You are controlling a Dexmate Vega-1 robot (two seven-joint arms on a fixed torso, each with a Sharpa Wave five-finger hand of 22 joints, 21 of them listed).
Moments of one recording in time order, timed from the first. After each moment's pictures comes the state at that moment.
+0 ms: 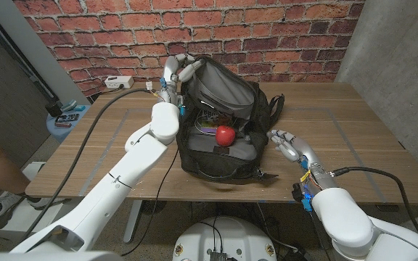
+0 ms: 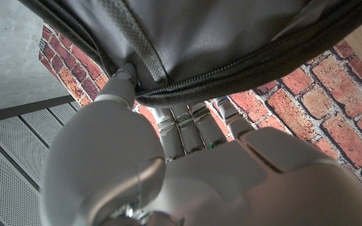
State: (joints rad) left arm 0.90 0.47 0.42 -2.04 0.04 0.23 0.59; left_hand 1.02 0.07 0.41 -0.16 0.28 0.97 -0.02 0.85 0.31 0.80 -0.12 1.05 0.77 0.75 -0.14 0.34 0.46 0.26 0.10 0.33 0.20; right arm -1.73 -0.75 -0.20 -2.67 0.13 -0.65 -0.58; right_hand 0.57 0.15 0.29 -0.09 0.19 0.30 0.00 0.21 0.19 0.32 0.01 0.22 0.21 0.22 -0.04 0.24 0.21 0.44 -0.05 0.20 0.17
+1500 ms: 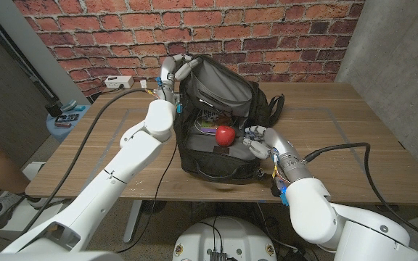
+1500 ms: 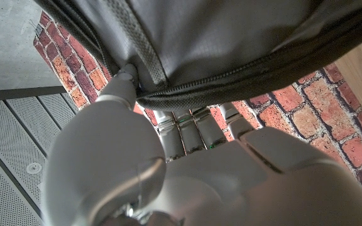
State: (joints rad) left arm 0.89 0.49 0.39 -2.02 -0.14 0.20 0.54; left_hand 1.02 0.08 0.41 -0.16 0.29 0.95 -0.01 0.85 0.32 0.78 -0.11 1.06 0.77 0.74 -0.13 0.33 0.48 0.25 0.11 0.34 0.20; right arm -1.21 -0.87 -0.79 -2.83 -0.08 -1.15 -0.66; right_hand 0.79 0.12 0.34 -0.17 0.18 0.44 -0.04 0.24 0.19 0.47 -0.05 0.24 0.22 0.38 -0.04 0.30 0.23 0.57 -0.05 0.23 0.17
